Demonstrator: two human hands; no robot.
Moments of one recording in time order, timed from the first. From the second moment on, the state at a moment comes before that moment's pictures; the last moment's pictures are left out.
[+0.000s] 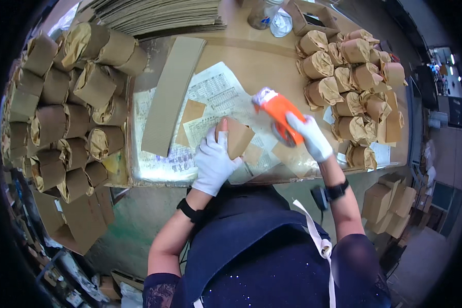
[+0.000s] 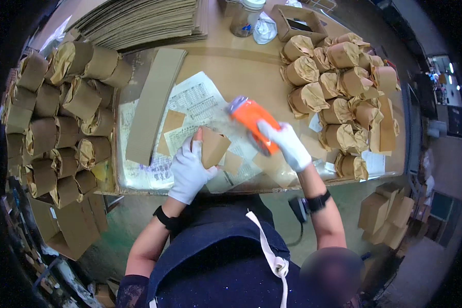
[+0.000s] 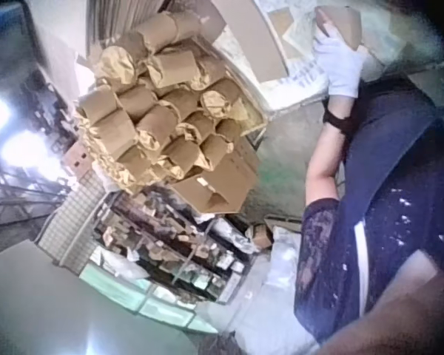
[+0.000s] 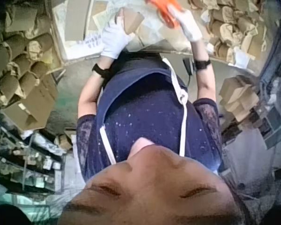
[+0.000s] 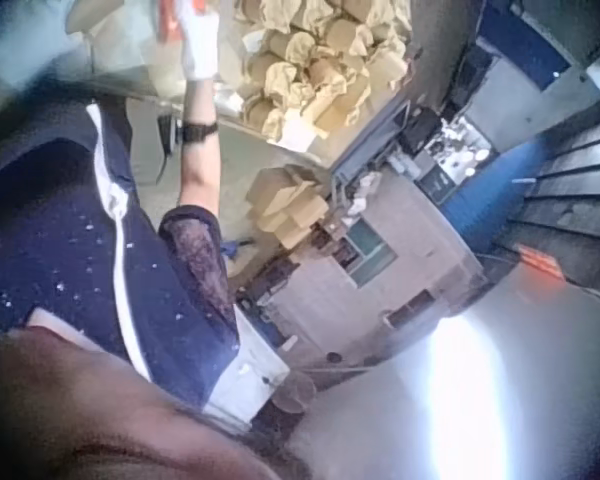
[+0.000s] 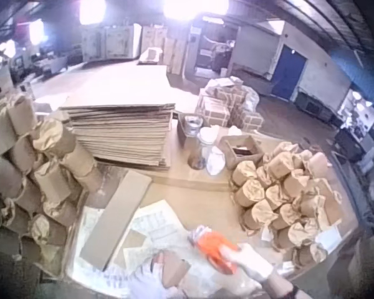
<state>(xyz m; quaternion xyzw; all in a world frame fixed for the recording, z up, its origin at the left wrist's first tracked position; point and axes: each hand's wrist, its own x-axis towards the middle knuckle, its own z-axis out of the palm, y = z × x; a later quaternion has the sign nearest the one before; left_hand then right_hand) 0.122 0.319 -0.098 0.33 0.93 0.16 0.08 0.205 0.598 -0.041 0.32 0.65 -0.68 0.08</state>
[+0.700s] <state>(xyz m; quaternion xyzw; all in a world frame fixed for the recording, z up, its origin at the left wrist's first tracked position) 0.050 0.322 -0.106 0.32 0.87 0.33 0.19 0.216 0.501 -0.079 0.36 0.81 -0.39 0.24</state>
